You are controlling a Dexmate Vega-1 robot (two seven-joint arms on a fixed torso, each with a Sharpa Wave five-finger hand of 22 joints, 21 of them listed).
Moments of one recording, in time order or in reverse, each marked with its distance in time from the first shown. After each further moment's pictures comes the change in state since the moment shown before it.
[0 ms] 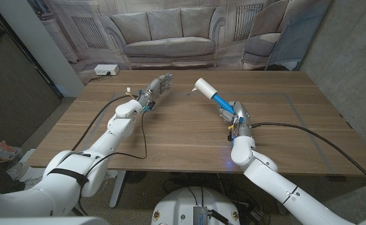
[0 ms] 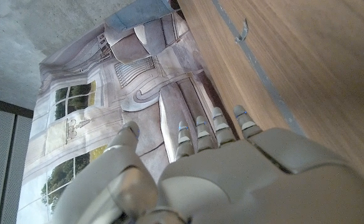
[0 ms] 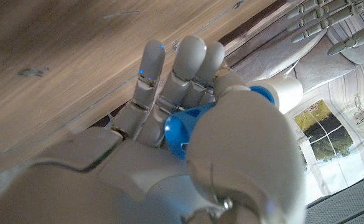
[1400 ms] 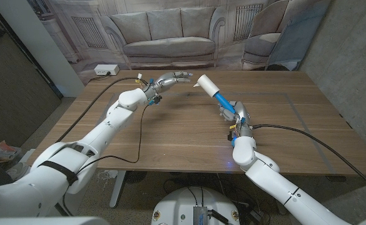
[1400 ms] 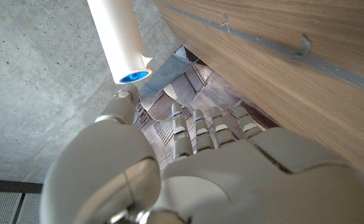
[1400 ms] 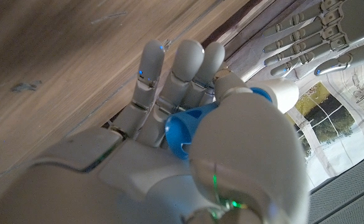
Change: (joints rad) left arm -0.064 0.119 0.223 -0.127 0.088 -0.123 -0.058; left_hand 0.369 -0.093 0.043 -0.133 0.044 0.175 -0.025 0.049 0.020 0.035 -0.039 0.031 0.068 -0.049 0.023 0.012 0.088 -0.053 0.018 0.004 0.014; right arm -0.009 0.011 0.024 0.031 0.045 0.128 0.000; right_hand -0.044 -0.006 0.049 -0.022 0.000 0.004 -0.004 -0.037 0.016 0.003 0.003 0.015 0.006 -0.002 0.002 0.020 0.049 0.000 0.000 0.025 0.003
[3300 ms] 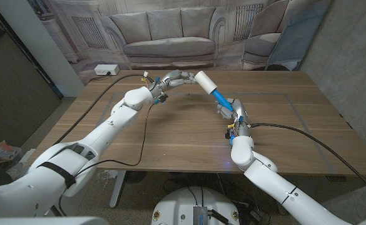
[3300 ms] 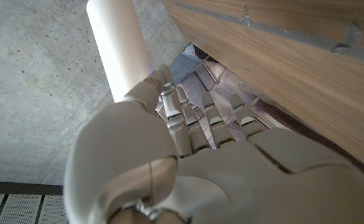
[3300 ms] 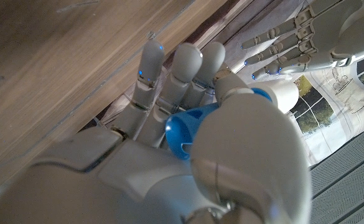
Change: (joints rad) left arm 0.016 0.017 0.063 -0.088 -0.009 -0.005 0.088; left_hand 0.311 0.129 0.035 0.013 -0.068 0.639 0.099 0.166 -0.007 0.365 -0.150 0.202 0.097 0.211 -0.093 0.118 0.110 0.135 -0.028 0.131 0.010; right arm 0.010 0.007 -0.014 0.026 -0.035 0.074 -0.015; right_hand -0.017 -0.004 0.036 -0.006 -0.001 0.012 -0.009 -0.006 0.014 0.008 -0.007 0.015 0.001 -0.004 0.003 0.015 0.065 0.000 0.000 0.006 0.000
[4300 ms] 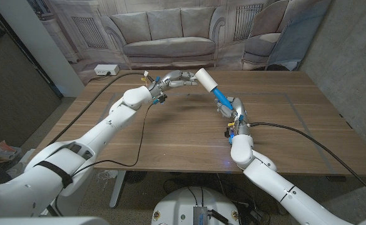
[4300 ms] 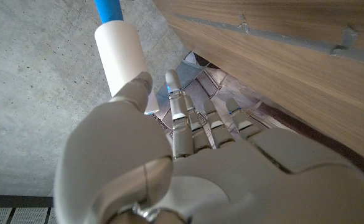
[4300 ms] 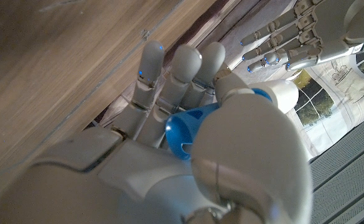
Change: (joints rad) left arm -0.010 0.021 0.017 0.008 -0.001 -0.034 -0.028; left_hand -0.092 -0.113 -0.088 0.084 0.040 -0.253 0.080 -0.032 0.180 -0.228 0.098 0.014 0.061 -0.104 0.000 -0.119 0.045 -0.077 -0.032 0.058 -0.013; right arm 0.014 0.018 0.008 0.031 0.023 0.051 0.008; right_hand -0.009 -0.007 0.011 -0.003 0.000 0.001 0.002 -0.004 0.007 0.000 0.000 0.008 -0.001 0.000 0.000 0.008 0.017 0.000 0.000 0.000 0.000
